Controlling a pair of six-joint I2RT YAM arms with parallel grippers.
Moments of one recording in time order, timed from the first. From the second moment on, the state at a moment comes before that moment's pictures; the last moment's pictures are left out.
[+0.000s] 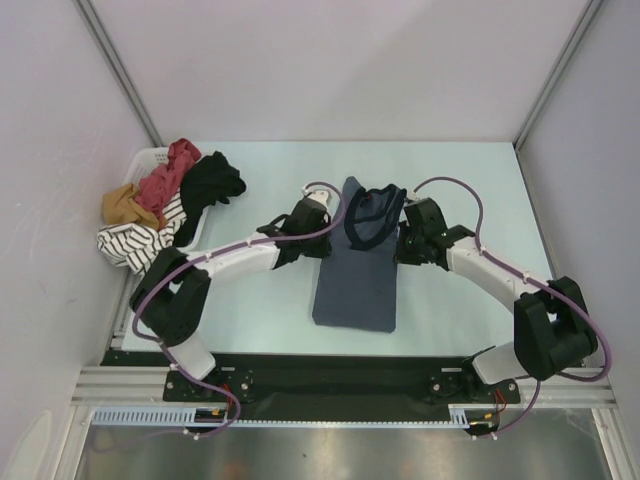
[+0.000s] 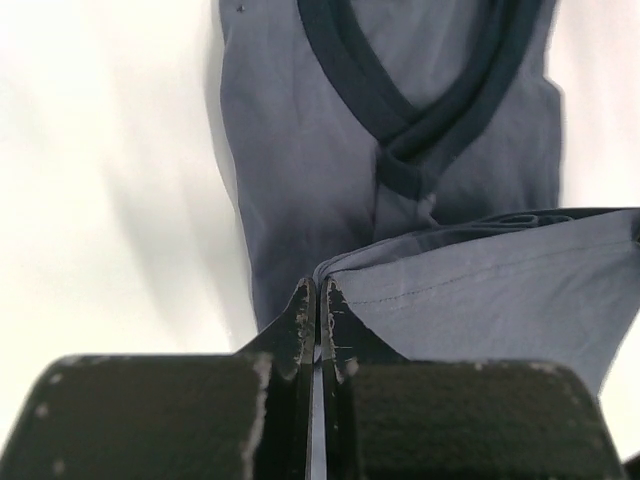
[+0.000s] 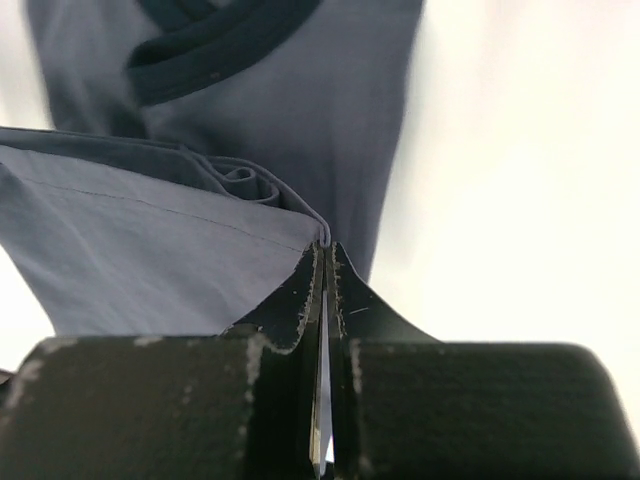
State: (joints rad) left arm -0.70 1.65 1.05 -0.17 -0.08 -0.49; right arm 0.45 1.42 0.92 -0.43 0.02 0.50
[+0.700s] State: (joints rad) left arm -0.70 1.64 1.04 -0.21 -0.12 -0.50; right arm 0.41 1.35 0.84 -0.34 0.00 0.50
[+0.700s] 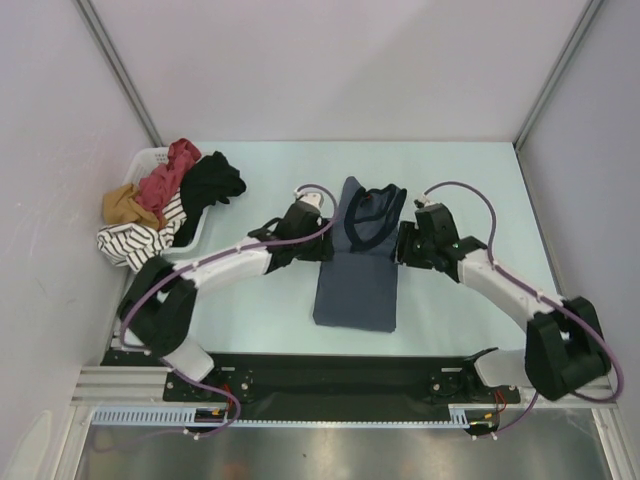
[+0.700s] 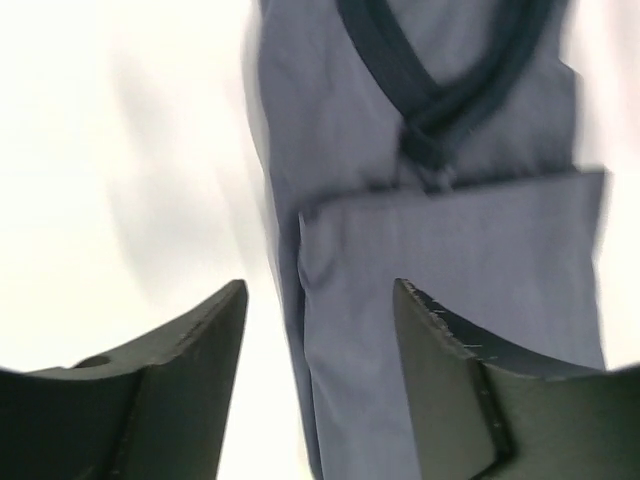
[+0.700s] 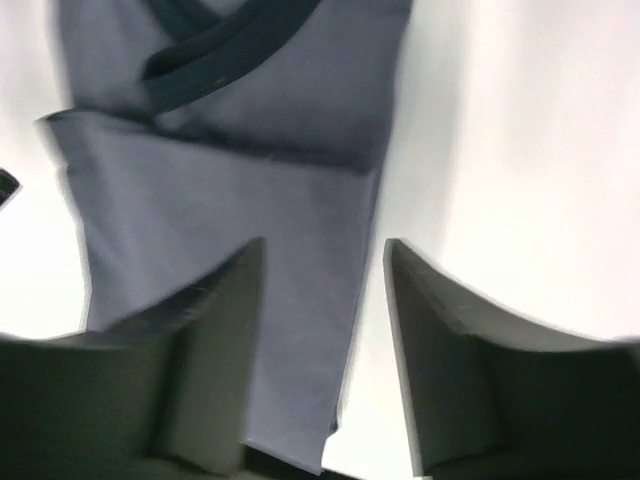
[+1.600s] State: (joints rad) left arm -0.81 1.44 0.55 -0.02 0.42 -0.63; right arm 0.57 1.20 0.37 -0.14 -0.53 0.70
